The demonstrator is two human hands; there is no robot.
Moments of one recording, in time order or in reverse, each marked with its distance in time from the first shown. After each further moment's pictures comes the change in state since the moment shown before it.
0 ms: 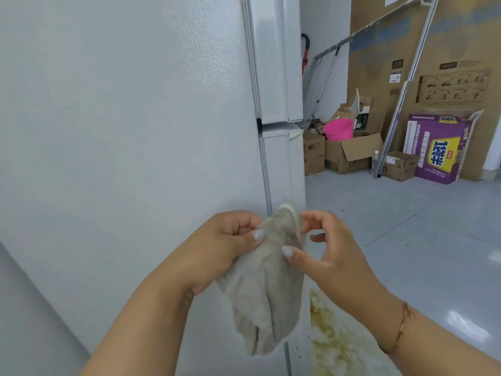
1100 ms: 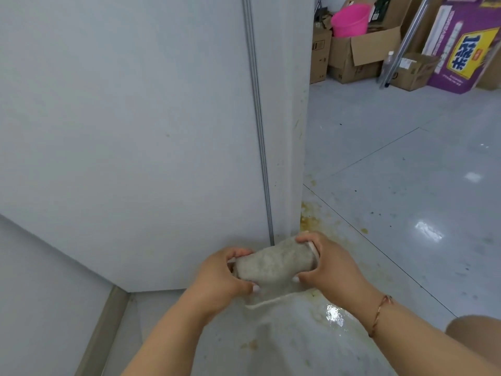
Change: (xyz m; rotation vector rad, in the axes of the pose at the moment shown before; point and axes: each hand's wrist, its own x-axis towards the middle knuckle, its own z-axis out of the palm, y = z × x) left_hand -0.058 -0.218 0.071 0.066 0.144 -0.559; right_hand -0.102 0.151 0.059 -0.173 -0.379 0.550
